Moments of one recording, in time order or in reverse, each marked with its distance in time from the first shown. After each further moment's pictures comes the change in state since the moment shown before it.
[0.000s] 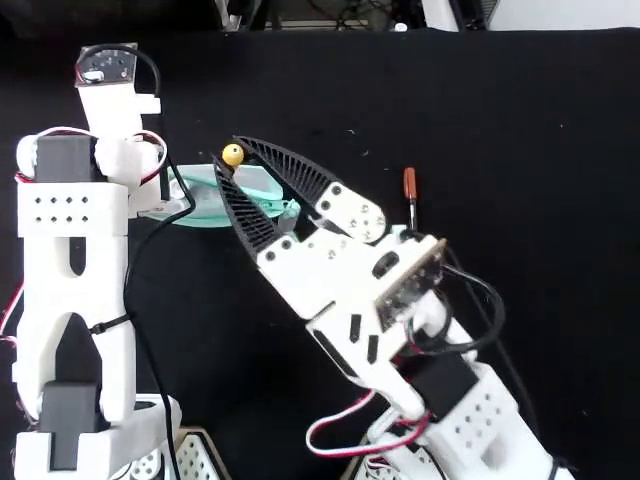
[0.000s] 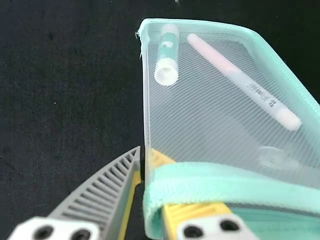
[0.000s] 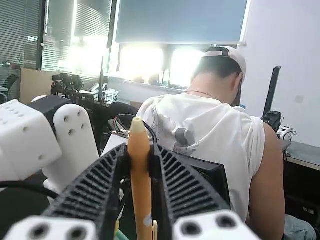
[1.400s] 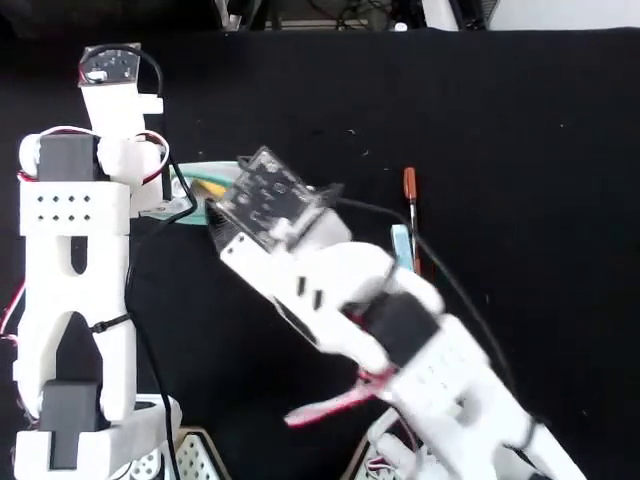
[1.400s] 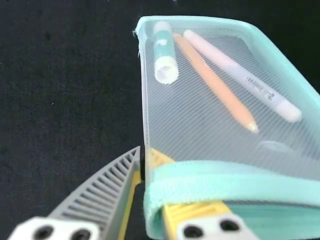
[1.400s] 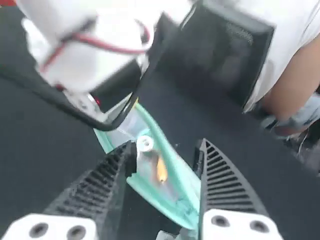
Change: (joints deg) left arm 0.3 0.3 0.0 0.0 0.0; right arm -0.5 15.7 -15.6 33.7 6.4
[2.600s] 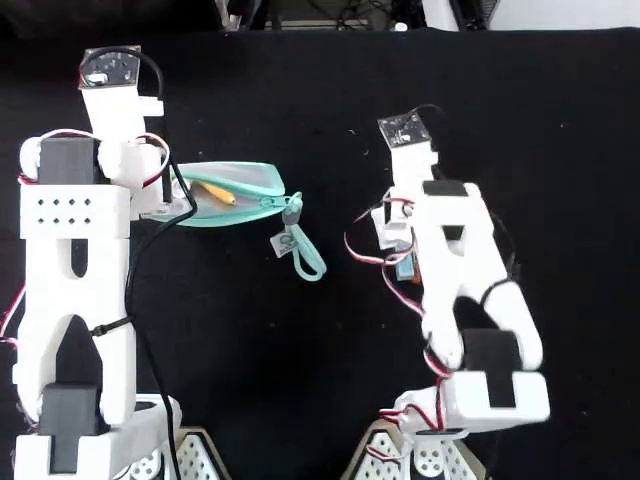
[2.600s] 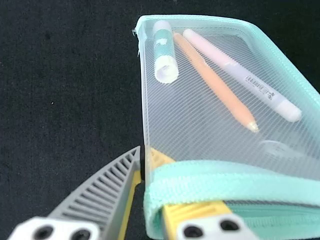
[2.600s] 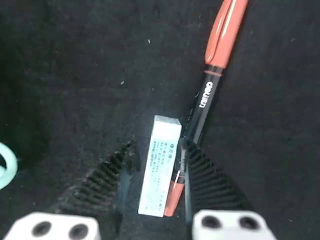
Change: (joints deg) left arm 0.0 -0.3 1.5 -0.4 0.0; right arm 42.9 53.7 -3.7 7.7 0.4
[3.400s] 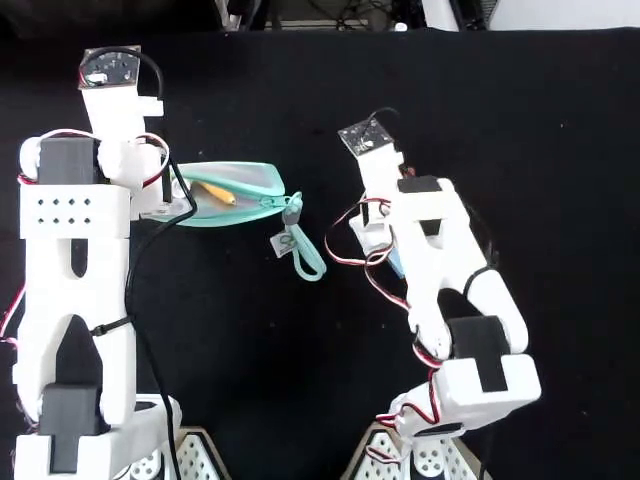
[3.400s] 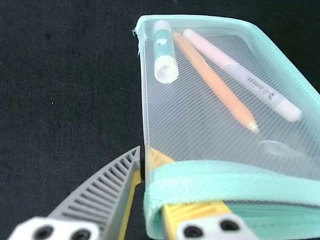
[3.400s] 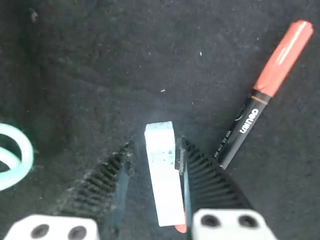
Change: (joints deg) left arm 0.0 0.0 0.0 0.0 0.0; right arm -5.3 3.5 -1.1 -0.4 6.2
